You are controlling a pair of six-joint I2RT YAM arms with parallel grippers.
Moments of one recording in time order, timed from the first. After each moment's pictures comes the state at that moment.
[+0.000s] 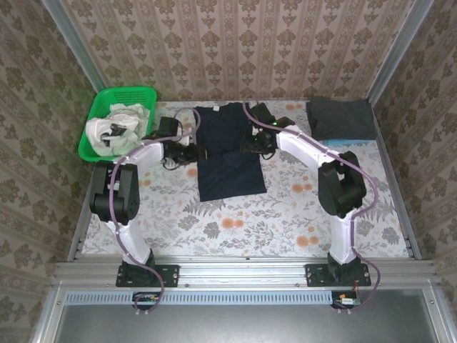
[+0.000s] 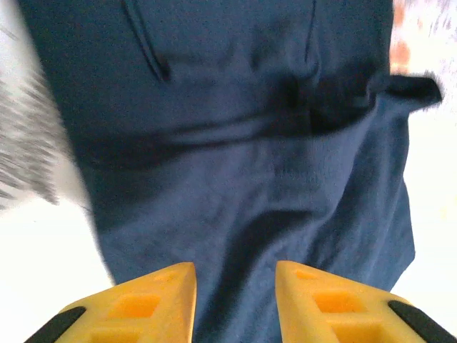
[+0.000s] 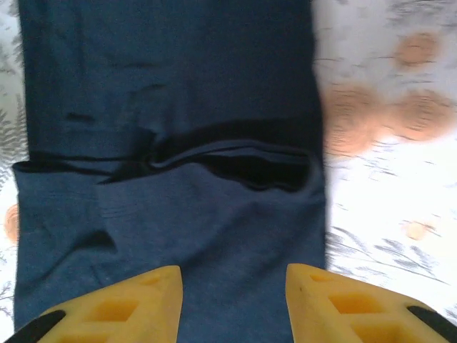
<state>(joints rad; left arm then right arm) -0.29 1.84 1.17 -0.40 0.55 -0.31 0.47 2.10 1.75 -0.71 -0.07 0.49</state>
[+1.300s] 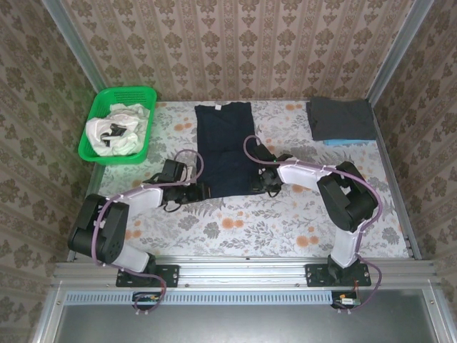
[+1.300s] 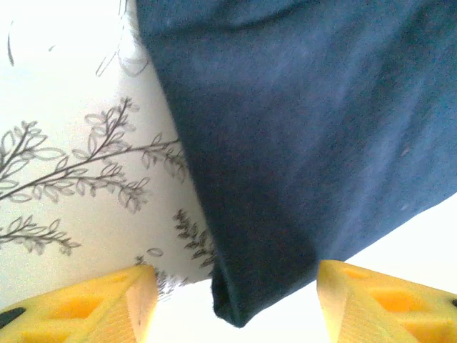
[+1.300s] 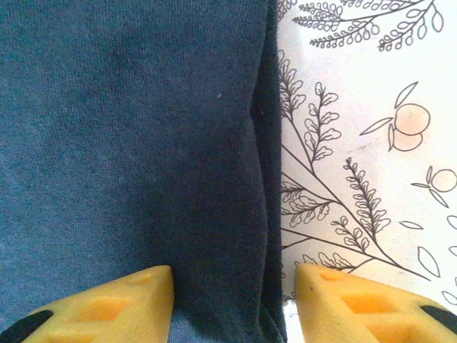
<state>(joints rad) -0.41 1.48 0.63 -0.17 0.37 -0.46 0.58 1.85 1.13 -0.52 0.03 0.60</state>
